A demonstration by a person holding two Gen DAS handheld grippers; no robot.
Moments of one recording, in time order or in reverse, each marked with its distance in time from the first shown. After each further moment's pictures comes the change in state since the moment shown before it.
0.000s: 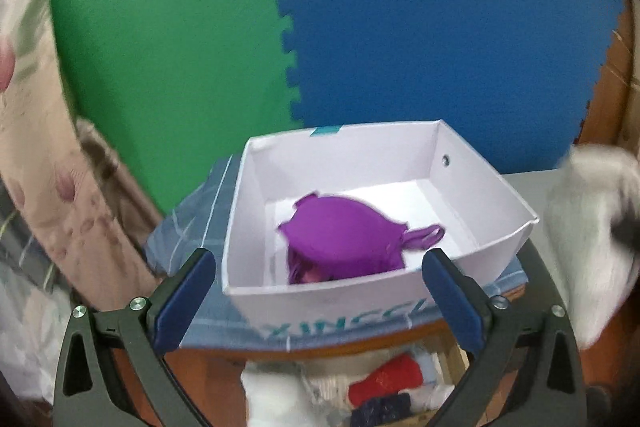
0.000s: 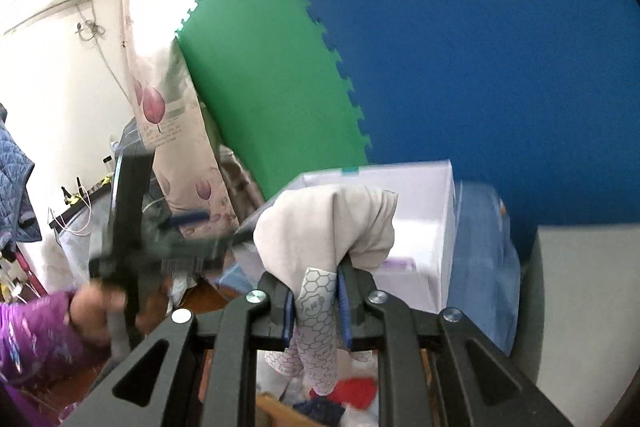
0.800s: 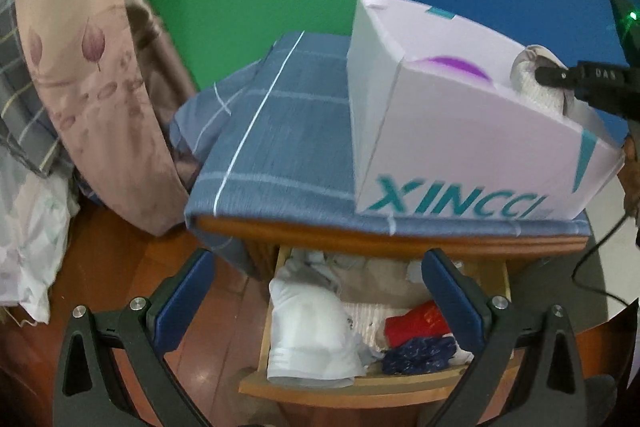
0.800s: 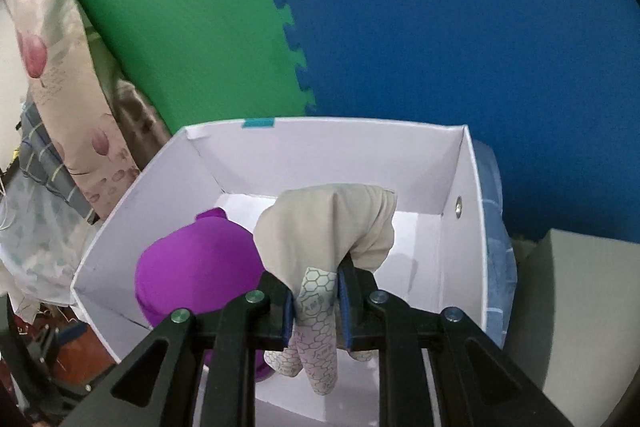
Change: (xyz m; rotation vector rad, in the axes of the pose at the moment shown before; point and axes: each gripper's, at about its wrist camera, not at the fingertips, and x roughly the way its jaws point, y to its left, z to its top) left arm 0.054 0.081 -0.113 -0.224 0.232 0.054; right arm 0.215 -0.060 0.040 0.063 0.377 -0.234
